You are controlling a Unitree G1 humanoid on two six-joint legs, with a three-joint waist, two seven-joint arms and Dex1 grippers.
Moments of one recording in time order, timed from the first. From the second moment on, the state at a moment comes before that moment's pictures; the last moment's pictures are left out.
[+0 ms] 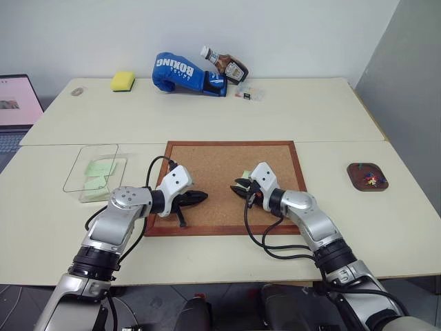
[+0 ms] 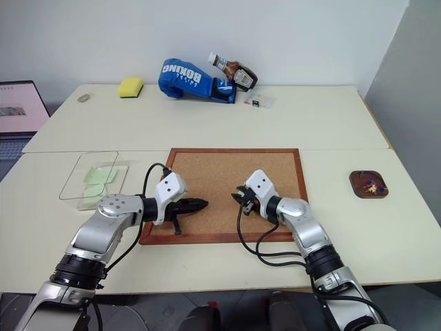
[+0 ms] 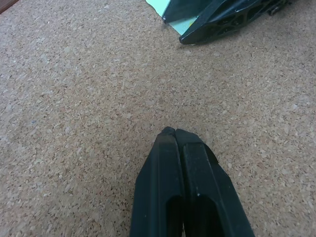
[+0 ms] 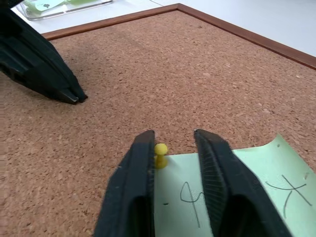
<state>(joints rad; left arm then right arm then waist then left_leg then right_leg) -0.41 0.63 -0.15 0.10 -0.14 0.36 -1.01 -0.53 -0.19 0.28 0.31 0.08 0.17 0.67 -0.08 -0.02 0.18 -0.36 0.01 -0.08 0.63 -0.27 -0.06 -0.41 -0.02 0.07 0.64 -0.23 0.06</state>
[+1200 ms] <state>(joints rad) -0.40 0.54 -0.09 0.08 -0.23 0.51 -0.97 -0.63 -0.19 0.13 0.07 0.10 0.32 0.54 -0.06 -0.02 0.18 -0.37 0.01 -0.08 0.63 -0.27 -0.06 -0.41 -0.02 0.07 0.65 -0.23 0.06</state>
